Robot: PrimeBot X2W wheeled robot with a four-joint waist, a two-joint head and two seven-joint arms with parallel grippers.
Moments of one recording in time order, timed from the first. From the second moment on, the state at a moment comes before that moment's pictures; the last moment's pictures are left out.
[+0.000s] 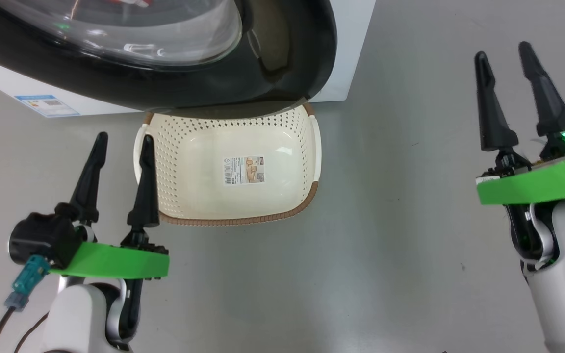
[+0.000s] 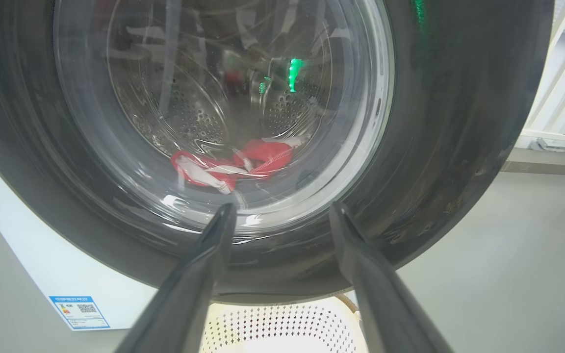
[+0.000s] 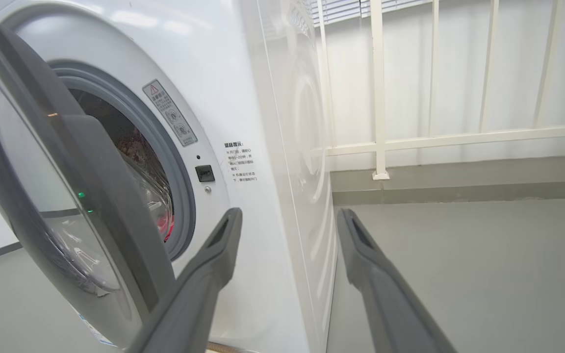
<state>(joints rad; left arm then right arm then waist) -0.39 0.02 0.00 0.18 -0.23 -0.12 -0.25 -0.49 -0.19 0.06 0.18 0.44 0.12 -0.26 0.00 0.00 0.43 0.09</state>
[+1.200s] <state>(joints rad) -0.38 0.02 0.00 0.18 -0.24 -0.11 -0.25 -0.25 -0.06 -0.05 -0.04 0.24 0.12 -0.26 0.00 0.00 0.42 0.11</state>
